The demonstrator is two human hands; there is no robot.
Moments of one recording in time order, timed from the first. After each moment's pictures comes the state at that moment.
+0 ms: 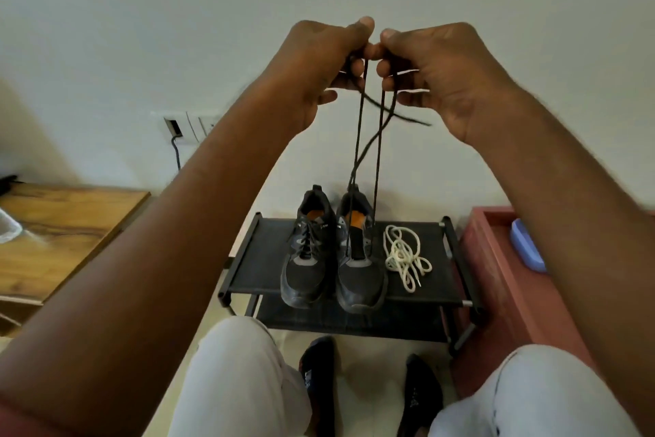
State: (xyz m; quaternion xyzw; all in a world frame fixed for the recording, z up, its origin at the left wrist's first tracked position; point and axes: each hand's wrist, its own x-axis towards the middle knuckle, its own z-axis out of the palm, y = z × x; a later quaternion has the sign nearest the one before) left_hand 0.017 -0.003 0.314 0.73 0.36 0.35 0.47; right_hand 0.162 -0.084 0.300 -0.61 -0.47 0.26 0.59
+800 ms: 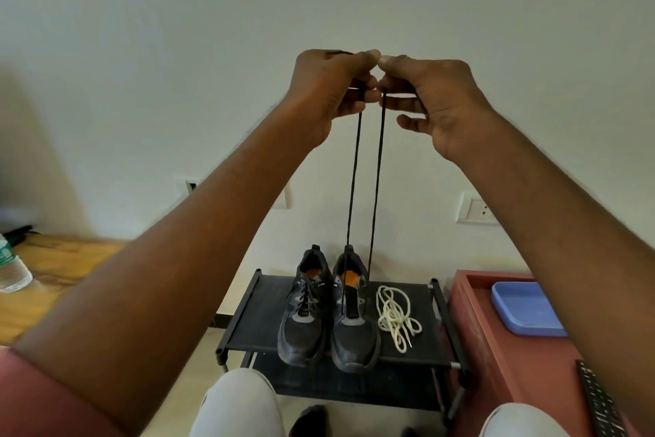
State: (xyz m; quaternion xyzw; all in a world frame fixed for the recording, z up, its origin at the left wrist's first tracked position) left_hand 0.016 -0.017 0.398 0.66 0.26 0.48 0.52; right_hand 0.144 -0.103 0.391 -0.57 -0.42 0.23 0.66
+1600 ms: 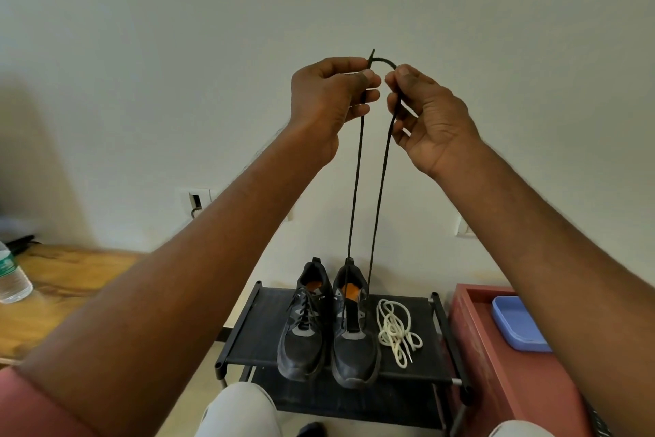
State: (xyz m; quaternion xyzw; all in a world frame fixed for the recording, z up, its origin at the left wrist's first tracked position) left_hand 0.016 -0.025 0.397 0.61 0.21 0.54 0.54; right_hand 0.146 -0.089 0.381 -0.41 -0.32 0.35 0.78
